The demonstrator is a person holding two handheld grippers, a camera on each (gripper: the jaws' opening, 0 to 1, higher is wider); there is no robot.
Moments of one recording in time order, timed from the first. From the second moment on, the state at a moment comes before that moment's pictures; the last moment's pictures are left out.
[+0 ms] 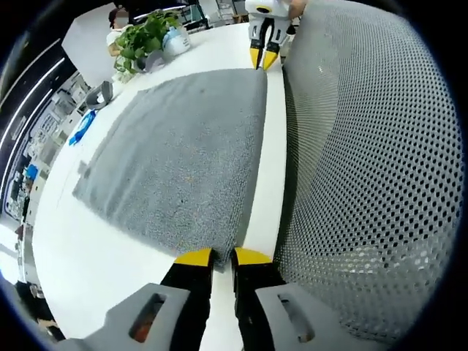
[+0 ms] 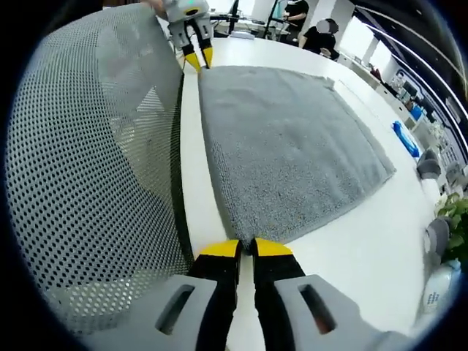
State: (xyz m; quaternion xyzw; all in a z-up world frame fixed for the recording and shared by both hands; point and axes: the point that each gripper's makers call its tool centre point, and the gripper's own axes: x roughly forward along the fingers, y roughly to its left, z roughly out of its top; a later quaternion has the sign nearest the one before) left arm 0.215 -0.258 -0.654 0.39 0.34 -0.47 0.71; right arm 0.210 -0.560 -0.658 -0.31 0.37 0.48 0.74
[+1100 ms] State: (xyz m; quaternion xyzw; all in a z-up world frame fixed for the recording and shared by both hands) left arm 0.267 -0.270 -0.493 0.19 0.19 -0.35 0.90; right arm 0.275 -0.546 -0.498 -0.07 0.20 0.38 0.90
